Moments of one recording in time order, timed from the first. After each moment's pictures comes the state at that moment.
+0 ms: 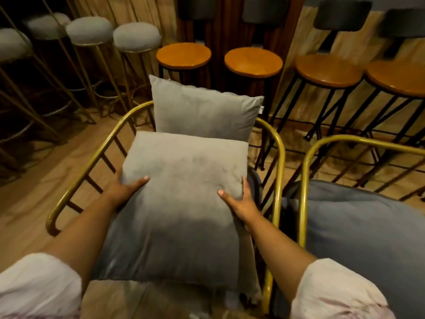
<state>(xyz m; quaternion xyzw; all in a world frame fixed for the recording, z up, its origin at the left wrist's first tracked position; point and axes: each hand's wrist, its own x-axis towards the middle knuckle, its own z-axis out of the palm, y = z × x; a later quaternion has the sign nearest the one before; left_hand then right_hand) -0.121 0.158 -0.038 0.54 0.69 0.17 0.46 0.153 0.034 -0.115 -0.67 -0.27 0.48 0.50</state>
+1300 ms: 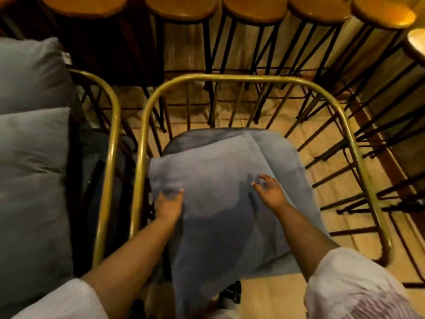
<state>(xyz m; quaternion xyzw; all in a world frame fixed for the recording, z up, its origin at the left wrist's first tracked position) 0.323 -0.141 -0.163 0.54 0.64 0.06 0.54 0.536 -0.299 -0.179 -0.89 -0.20 0.27 0.30</state>
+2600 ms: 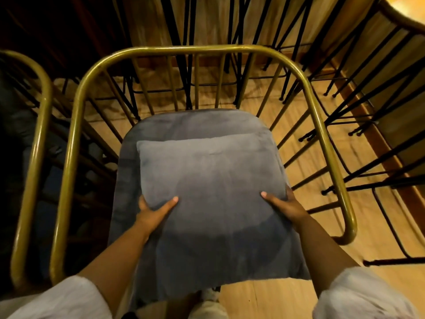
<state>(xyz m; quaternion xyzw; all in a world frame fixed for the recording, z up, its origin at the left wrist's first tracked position) 0.355 -0.238 -0.226 0.52 0.63 0.01 0.58 0.595 -0.478 -0.196 -0.81 -0.01 0.38 0.44</state>
